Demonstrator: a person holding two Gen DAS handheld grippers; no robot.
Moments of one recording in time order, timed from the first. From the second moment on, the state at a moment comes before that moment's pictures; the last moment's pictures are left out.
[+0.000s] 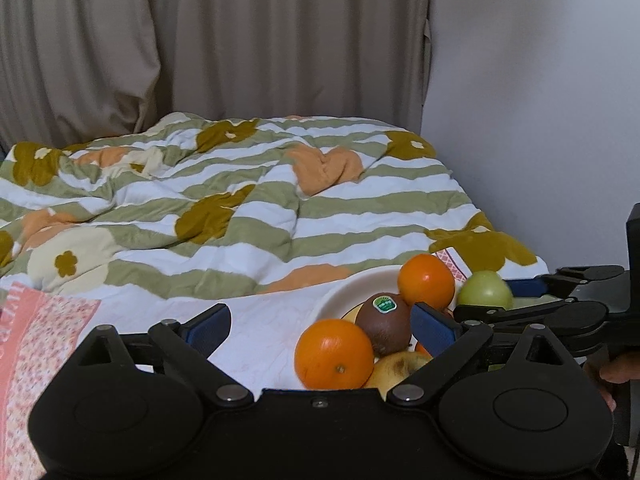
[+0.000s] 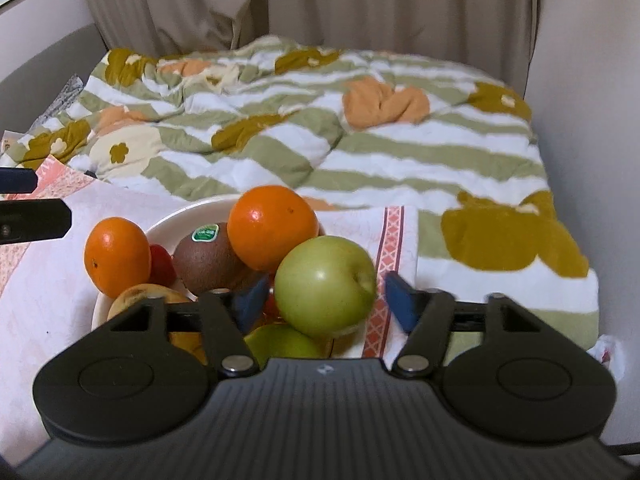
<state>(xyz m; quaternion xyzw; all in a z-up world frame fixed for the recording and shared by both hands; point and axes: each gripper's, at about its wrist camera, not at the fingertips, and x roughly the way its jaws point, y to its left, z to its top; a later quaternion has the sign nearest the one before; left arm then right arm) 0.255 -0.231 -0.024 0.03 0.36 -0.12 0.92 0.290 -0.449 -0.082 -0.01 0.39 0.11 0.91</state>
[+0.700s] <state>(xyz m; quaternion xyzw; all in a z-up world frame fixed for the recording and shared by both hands) 0.120 -0.176 0.047 -0.01 0.29 -0.06 0.95 0.171 -0.412 0.021 -0.02 0.32 0.09 0.94</state>
